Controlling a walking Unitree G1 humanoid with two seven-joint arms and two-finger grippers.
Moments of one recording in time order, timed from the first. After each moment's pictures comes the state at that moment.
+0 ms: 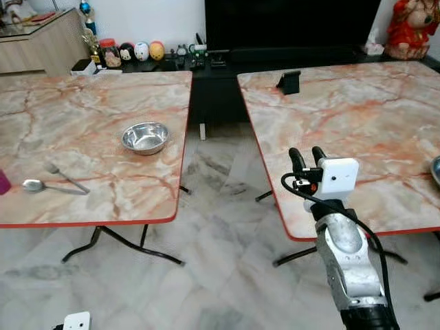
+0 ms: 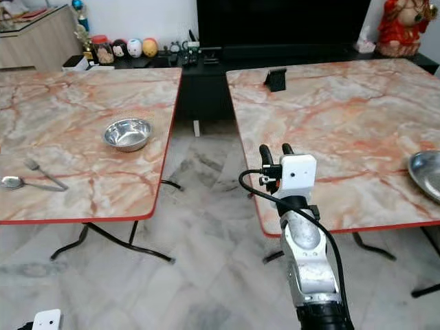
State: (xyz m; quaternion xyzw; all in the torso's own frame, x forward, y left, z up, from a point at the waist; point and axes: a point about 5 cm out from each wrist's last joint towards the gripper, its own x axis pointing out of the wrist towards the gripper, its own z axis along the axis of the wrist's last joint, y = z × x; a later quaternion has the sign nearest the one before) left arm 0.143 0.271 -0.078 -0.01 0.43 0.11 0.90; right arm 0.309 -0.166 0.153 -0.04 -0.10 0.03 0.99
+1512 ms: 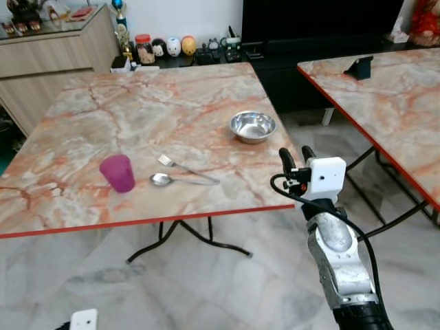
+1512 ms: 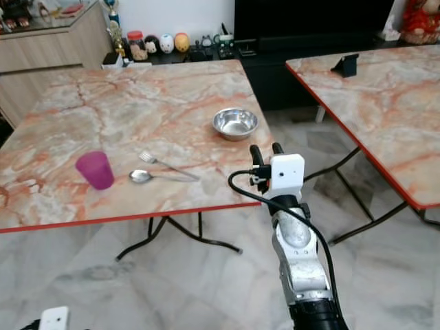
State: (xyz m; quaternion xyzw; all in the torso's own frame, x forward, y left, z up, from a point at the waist) left arm 0.156 0.255 -0.078 -0.02 0.42 0.10 0.90; right arm 0.310 -0.151 0.146 -0.04 -0.09 0.05 0.99
